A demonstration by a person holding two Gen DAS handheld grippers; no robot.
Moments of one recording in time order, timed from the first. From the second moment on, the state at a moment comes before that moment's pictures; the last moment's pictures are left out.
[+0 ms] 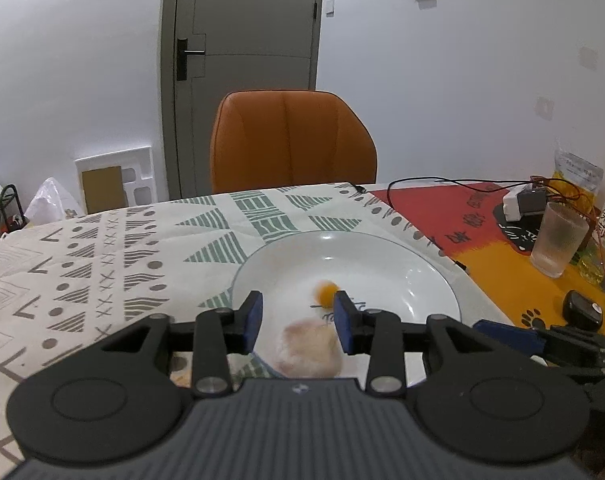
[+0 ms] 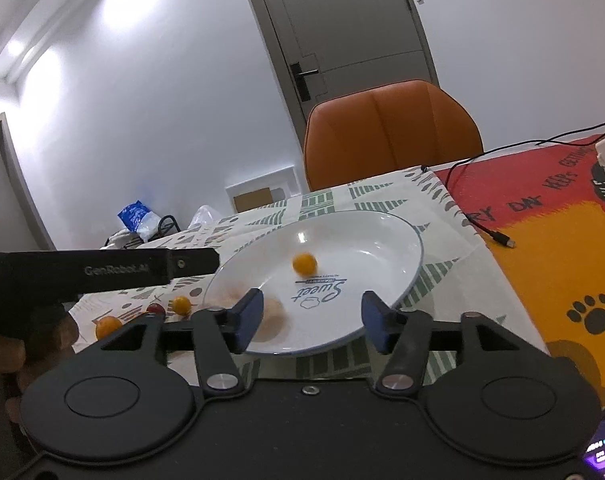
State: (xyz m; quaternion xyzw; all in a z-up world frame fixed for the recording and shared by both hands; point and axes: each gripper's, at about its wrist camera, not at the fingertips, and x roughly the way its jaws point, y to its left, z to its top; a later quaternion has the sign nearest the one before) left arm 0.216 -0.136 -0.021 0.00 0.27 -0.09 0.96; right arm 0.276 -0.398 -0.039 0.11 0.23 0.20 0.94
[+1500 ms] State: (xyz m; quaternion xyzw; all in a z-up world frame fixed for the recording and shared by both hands) left arm 0.095 0.024 -0.007 -0.10 0.25 0.05 0.96; right arm 0.224 -0.323 -0.007 0.06 0.22 0.24 0.94
